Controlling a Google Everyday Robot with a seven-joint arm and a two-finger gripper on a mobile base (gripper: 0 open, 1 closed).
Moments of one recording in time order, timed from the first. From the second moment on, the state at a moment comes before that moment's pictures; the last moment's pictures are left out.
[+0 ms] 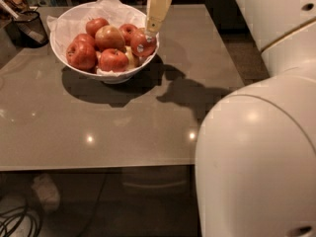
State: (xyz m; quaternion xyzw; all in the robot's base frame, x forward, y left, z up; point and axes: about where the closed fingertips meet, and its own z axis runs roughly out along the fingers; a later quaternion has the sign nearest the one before) arm 0.678 -0.004 1.012 -0.68 0.70 0.00 0.23
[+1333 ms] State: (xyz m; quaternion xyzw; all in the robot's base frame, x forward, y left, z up) arm 0.692 0.018 0.980 -0.69 0.69 0.04 0.21
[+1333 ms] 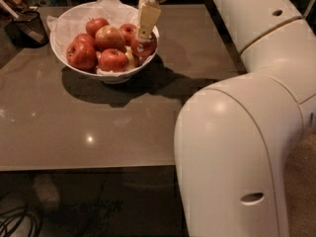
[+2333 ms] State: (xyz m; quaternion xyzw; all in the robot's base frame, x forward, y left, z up) arm 0.700 0.020 0.953 -0.68 0.70 0.07 0.19
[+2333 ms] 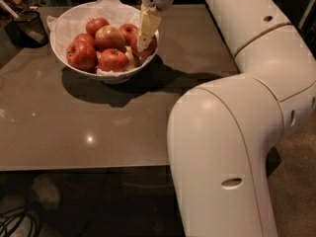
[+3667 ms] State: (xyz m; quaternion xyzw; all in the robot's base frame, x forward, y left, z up) arm 0.706 0.021 0.927 -0.68 0.71 0.09 0.17
